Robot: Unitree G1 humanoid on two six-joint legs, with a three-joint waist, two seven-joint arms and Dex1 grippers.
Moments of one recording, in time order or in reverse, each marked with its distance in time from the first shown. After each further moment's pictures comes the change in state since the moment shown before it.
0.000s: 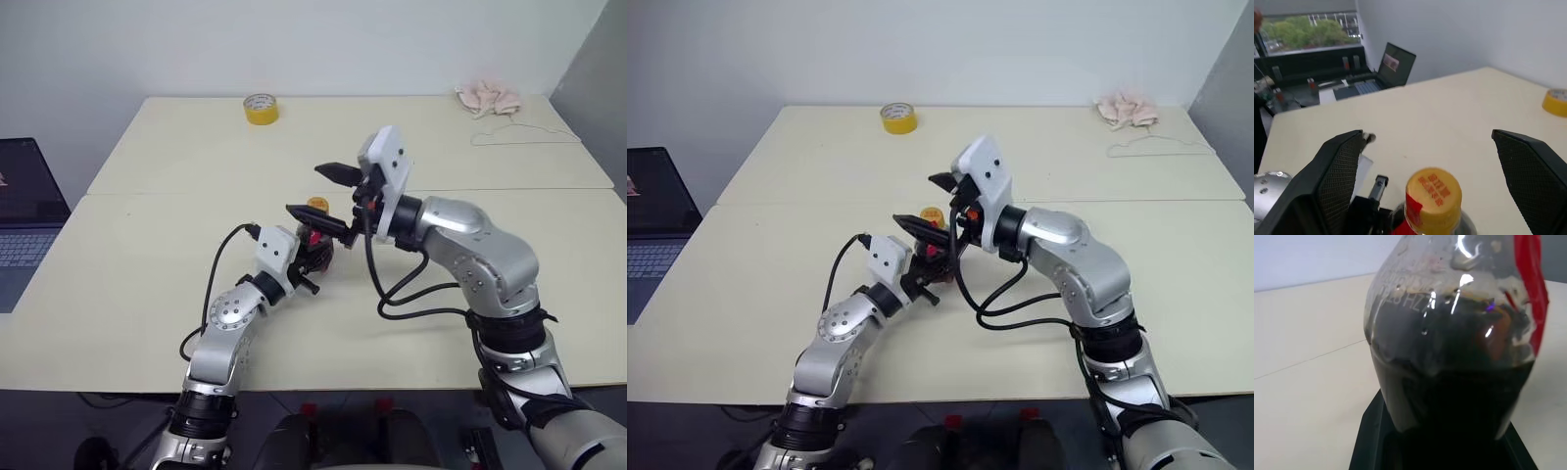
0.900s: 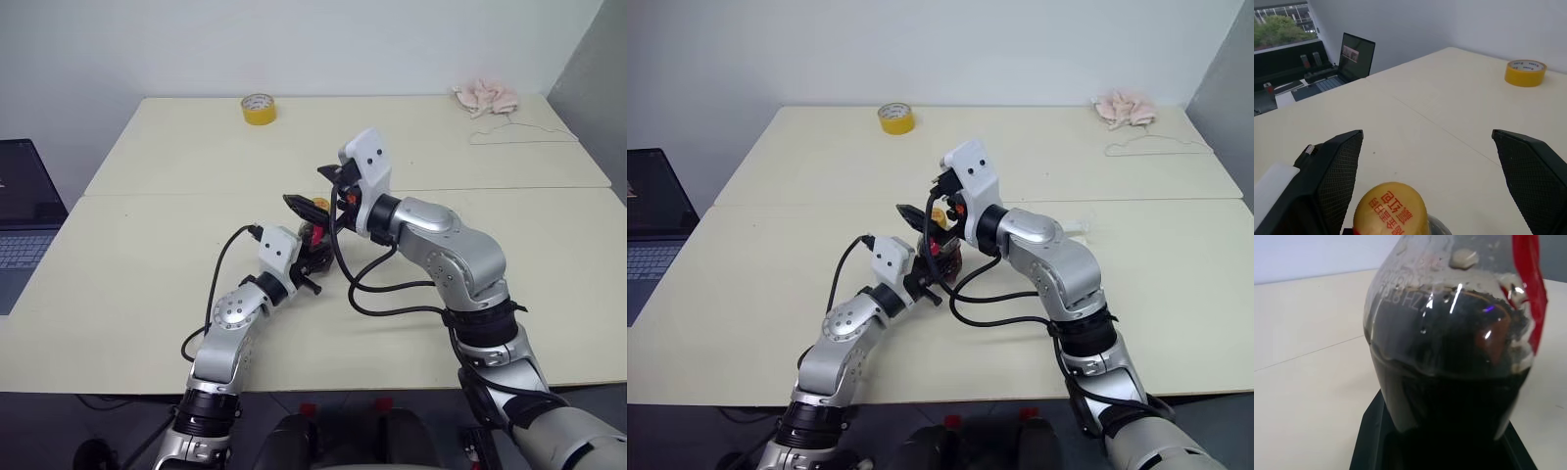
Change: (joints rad) left arm -0.007 -0.011 -0.001 0.026 0.002 -0.001 0.009; right arm -0.051 0.114 0.003 0.114 -0.087 0.035 -0.161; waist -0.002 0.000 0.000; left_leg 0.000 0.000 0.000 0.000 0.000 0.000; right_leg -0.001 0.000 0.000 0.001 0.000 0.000
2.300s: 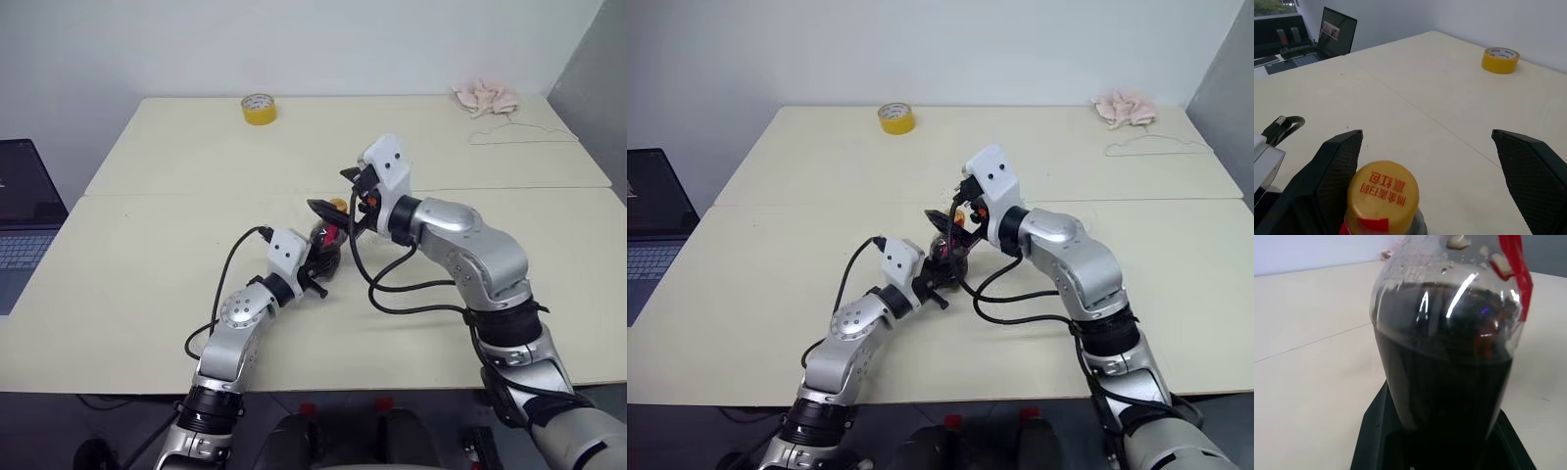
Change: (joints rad) left arm -0.016 0.004 -0.035 0.028 0.002 0.000 -0.009; right arm 0.034 -0.146 0.003 -0.042 -0.013 -0.005 0.045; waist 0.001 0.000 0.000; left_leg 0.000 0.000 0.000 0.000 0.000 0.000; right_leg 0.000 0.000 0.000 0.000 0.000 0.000
